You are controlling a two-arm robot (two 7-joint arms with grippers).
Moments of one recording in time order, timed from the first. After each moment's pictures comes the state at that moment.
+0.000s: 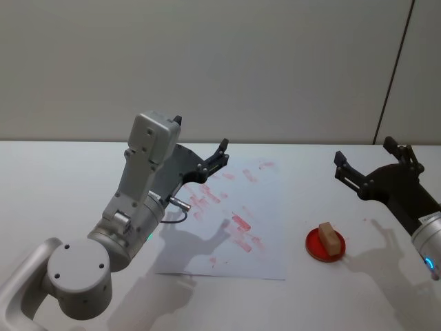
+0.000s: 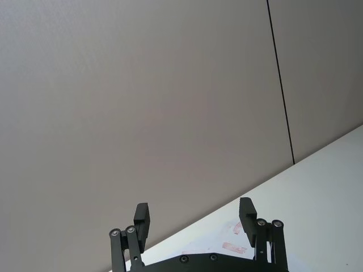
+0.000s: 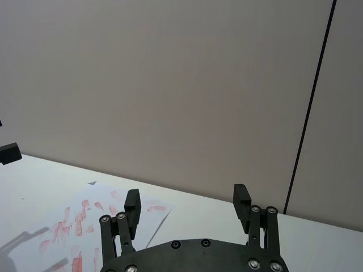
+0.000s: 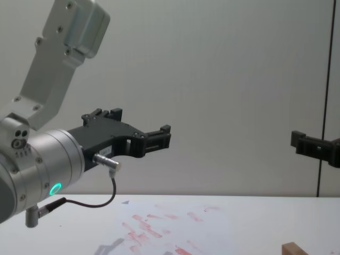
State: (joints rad) left arm -0.24 0.38 0.45 -1.63 -0.20 0.01 -0.01; right arm -0.01 0.34 -0.23 -1.77 0.29 0.03 0.07
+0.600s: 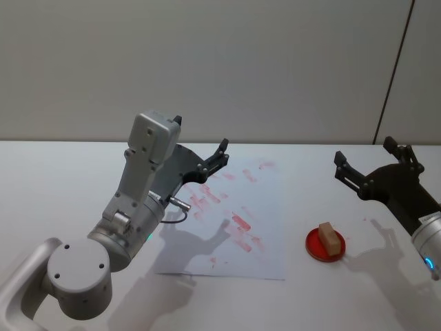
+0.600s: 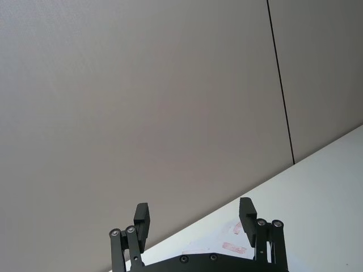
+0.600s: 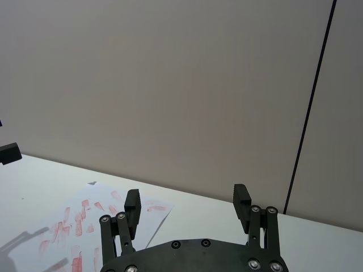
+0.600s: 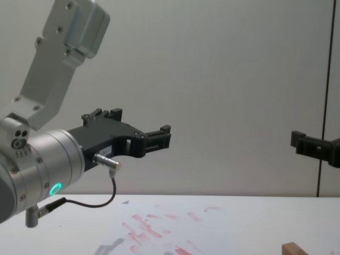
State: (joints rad) left arm -0.24 0.38 0.45 -1.63 -0.20 0.01 -0.01; right arm -0.01 0.34 -0.23 -1.77 0.29 0.03 0.07
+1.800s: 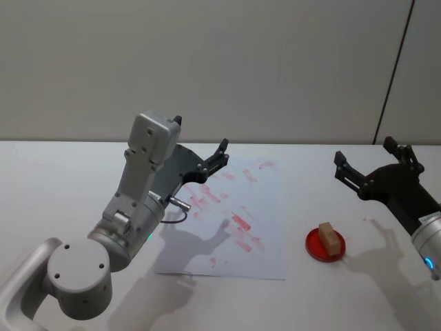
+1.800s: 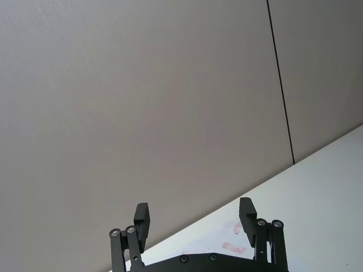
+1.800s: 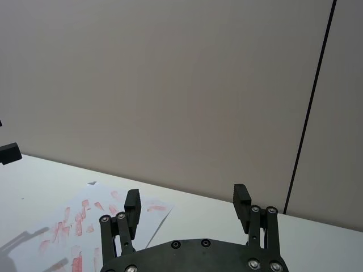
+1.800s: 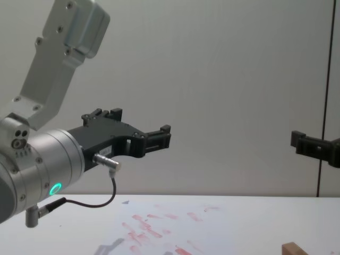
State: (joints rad) left arm -0.24 0.38 0.45 -1.63 -0.20 0.01 -0.01; right arm -0.01 0.34 -0.23 -1.77 0.29 0.03 0.07
